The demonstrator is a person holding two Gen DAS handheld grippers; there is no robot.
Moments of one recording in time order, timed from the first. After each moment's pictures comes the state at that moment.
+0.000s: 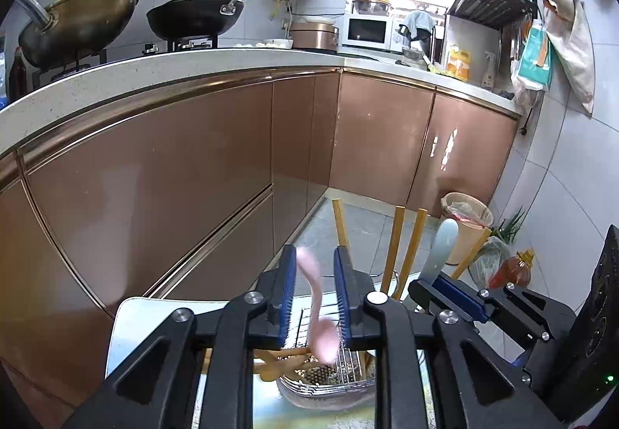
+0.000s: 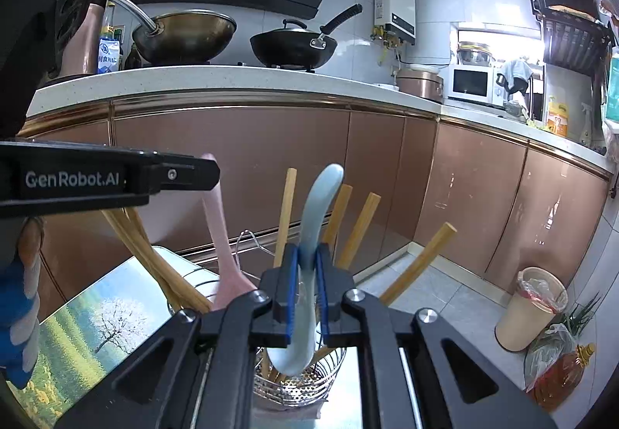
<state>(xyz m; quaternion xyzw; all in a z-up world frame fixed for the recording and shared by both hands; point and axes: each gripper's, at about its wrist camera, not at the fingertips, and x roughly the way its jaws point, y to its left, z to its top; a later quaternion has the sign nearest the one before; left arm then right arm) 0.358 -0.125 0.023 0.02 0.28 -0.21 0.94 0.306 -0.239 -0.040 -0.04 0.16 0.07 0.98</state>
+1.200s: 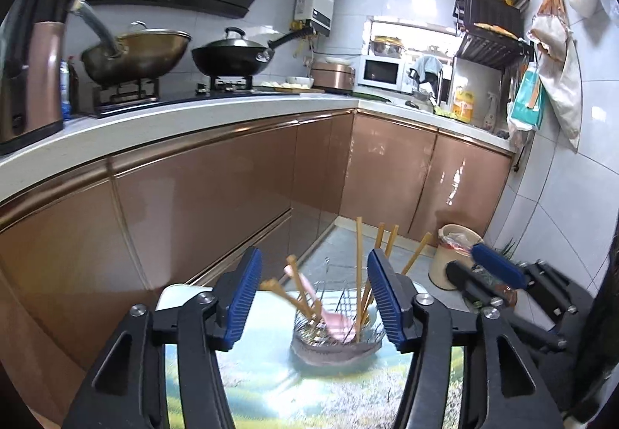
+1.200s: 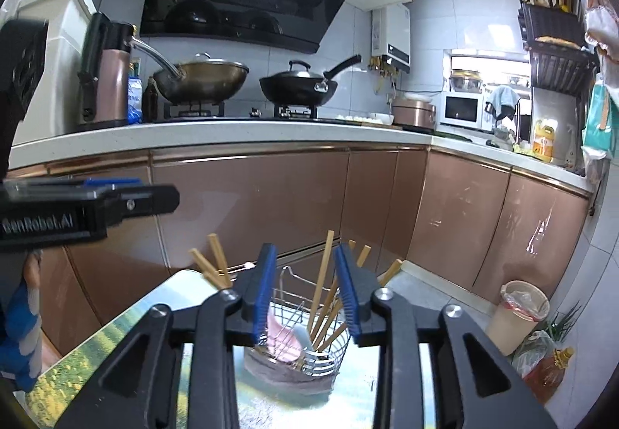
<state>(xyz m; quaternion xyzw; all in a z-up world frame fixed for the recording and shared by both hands) 0.246 -0.052 0.083 -0.01 0.22 -0.18 0.96 0.194 -0.216 0.043 -0.04 0.12 0.06 0.99</state>
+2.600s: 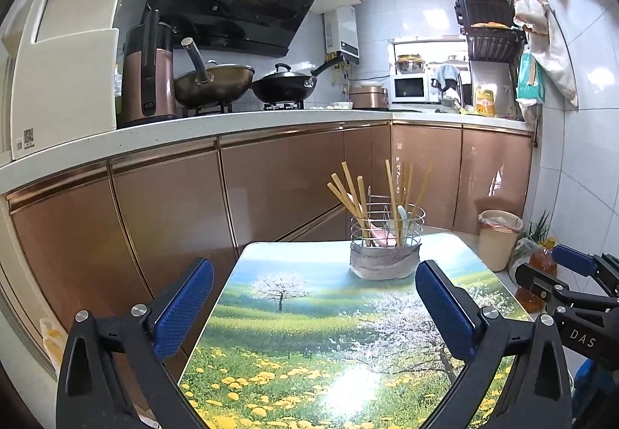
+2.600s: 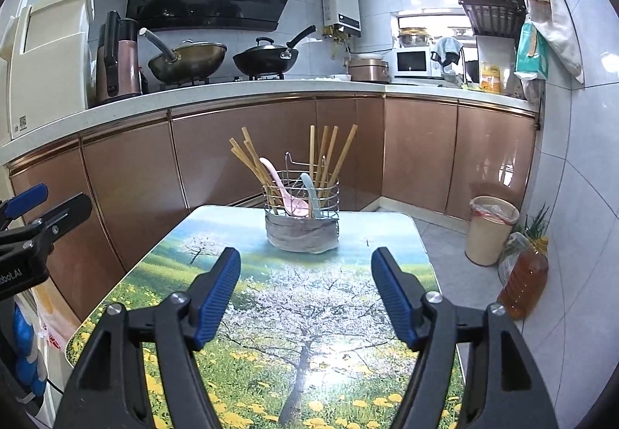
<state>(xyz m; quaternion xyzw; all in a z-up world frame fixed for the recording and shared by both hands) 0.045 0.004 0.007 0.04 0.14 -0.08 0.99 0.010 -0.206 -0.043 0.03 0.17 -0.01 0.98</state>
